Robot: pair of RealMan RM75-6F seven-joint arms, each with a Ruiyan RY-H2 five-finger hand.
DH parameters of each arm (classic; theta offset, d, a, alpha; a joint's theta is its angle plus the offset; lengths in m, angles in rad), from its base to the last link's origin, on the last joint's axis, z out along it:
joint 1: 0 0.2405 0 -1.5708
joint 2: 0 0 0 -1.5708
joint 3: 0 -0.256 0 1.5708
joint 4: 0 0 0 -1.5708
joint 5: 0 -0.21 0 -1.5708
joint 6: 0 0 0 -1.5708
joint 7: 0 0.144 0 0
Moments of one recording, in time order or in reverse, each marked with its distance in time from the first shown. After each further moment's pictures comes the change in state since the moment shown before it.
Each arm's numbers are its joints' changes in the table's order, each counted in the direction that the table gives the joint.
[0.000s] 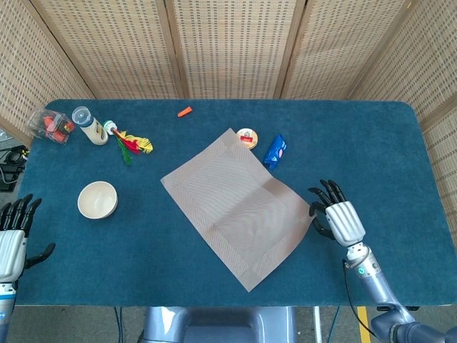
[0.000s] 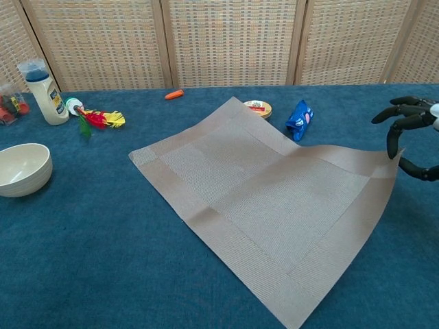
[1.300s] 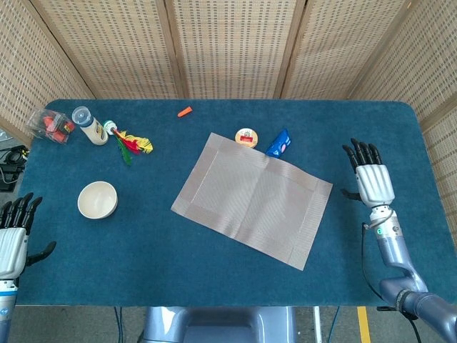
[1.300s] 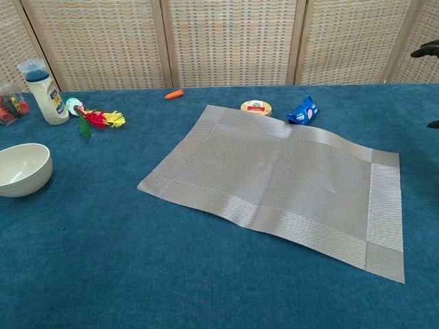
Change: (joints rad) left arm -0.011 -0.014 0.009 0.017 0.018 0.017 0.012; right arm 0.090 0.088 -0.145 0.055 -0.225 0.177 -0.134
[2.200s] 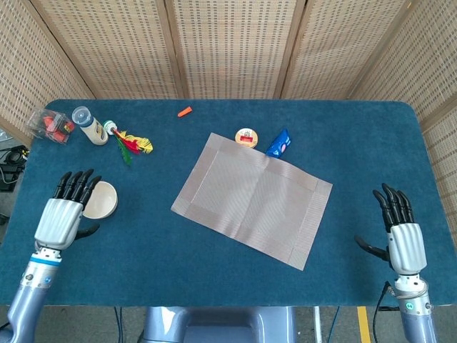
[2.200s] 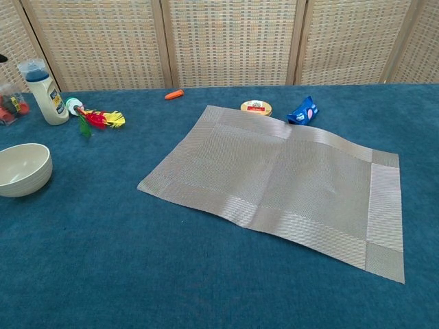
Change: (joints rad) left arm -0.212 -0.029 0.078 -0.105 -0.040 0.183 0.257; right arm -0.337 0.107 0.126 -0.351 0.191 -0.499 0.105
